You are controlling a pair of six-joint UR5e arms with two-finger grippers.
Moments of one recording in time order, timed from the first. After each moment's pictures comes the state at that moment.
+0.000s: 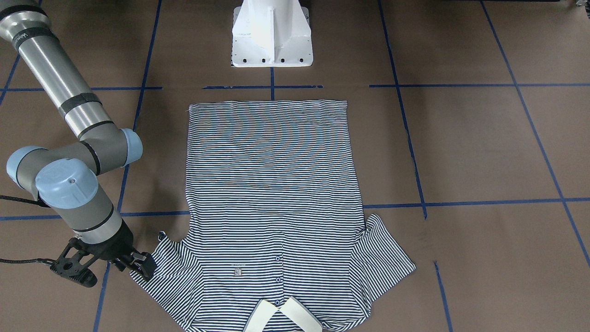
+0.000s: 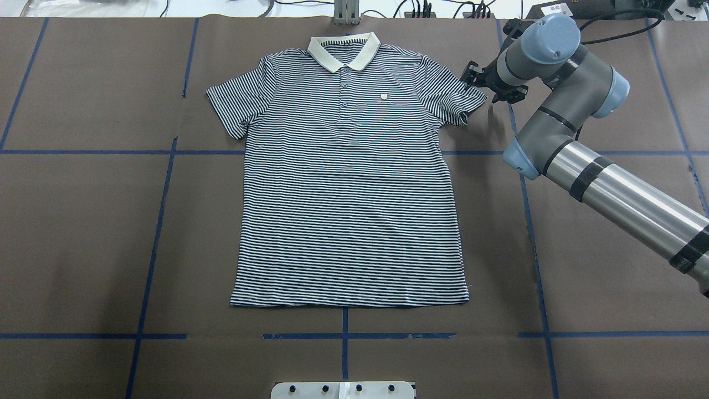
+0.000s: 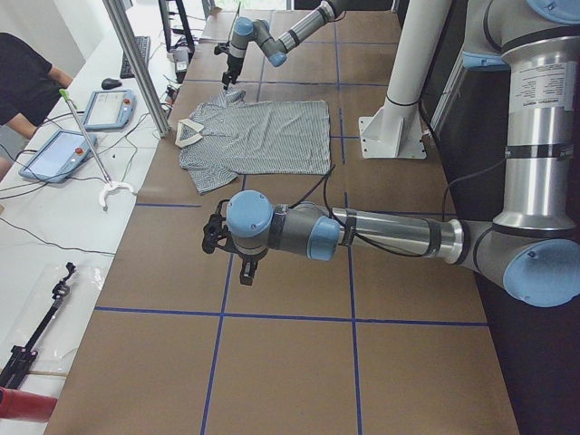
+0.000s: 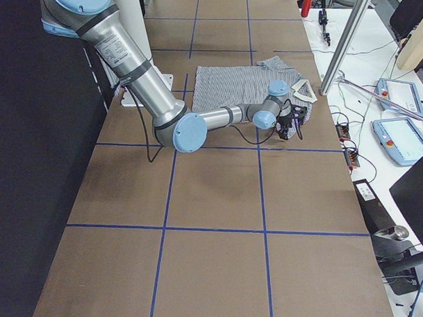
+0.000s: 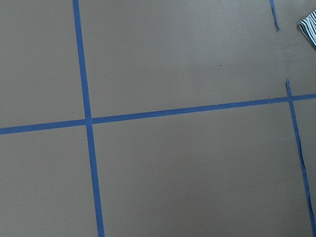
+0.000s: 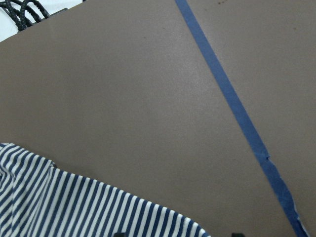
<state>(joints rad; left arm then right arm) -1.57 -1.51 -1.73 -1.68 -2.58 -0.04 0.91 -0.89 1.01 -0.87 1.89 1.37</state>
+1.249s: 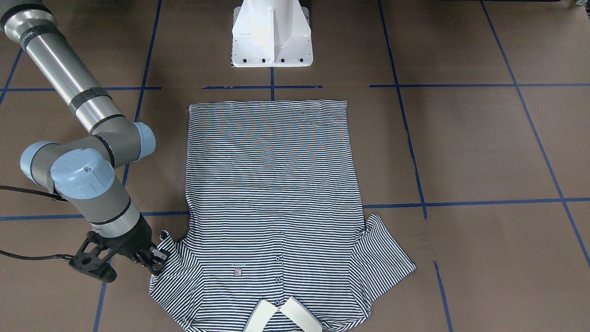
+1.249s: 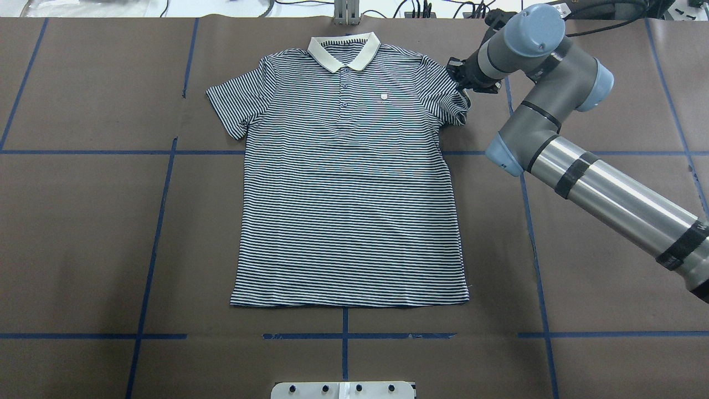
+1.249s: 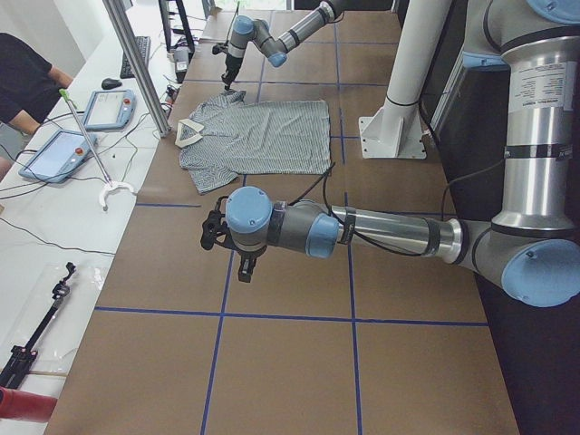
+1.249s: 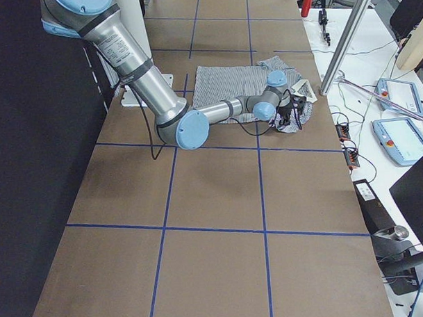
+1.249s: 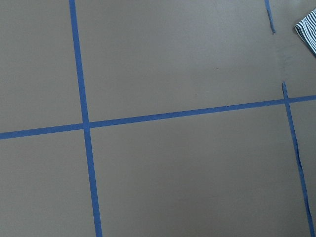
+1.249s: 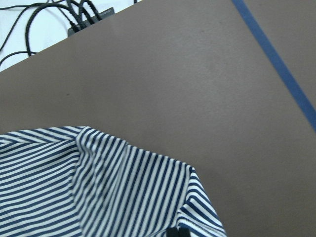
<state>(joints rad) -1.57 -1.52 -1.74 -1.68 -2.58 -0.04 0.88 -0.82 1.07 -0.91 1.89 1.42</state>
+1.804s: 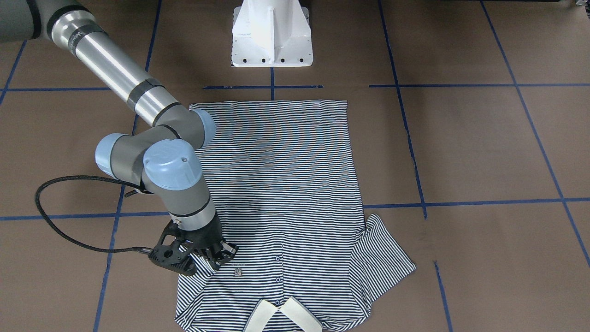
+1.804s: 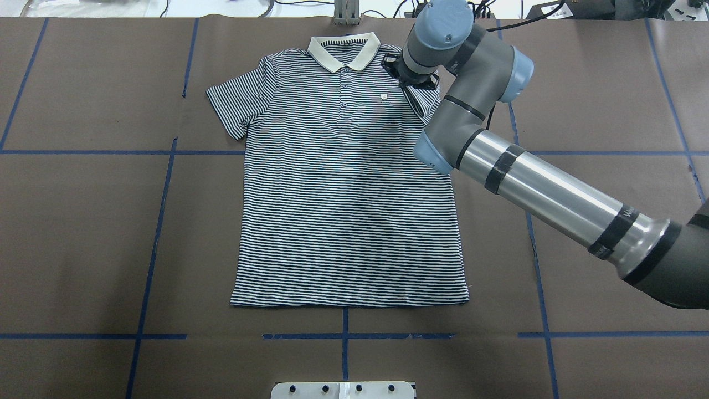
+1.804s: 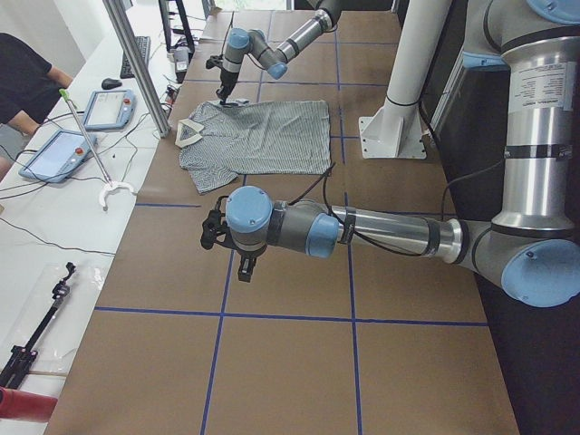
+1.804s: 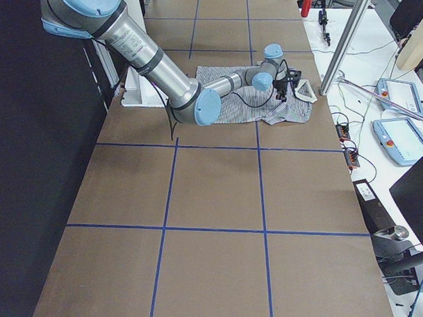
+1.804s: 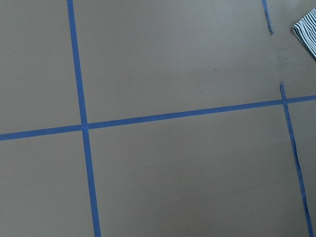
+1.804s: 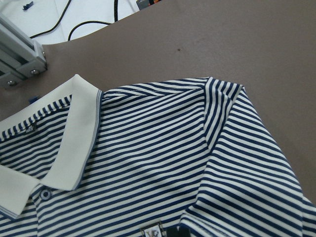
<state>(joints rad) -1.57 -1.52 -1.74 -1.68 -2.58 -0.04 0.79 -0.60 0.92 -1.03 1.78 1.45</state>
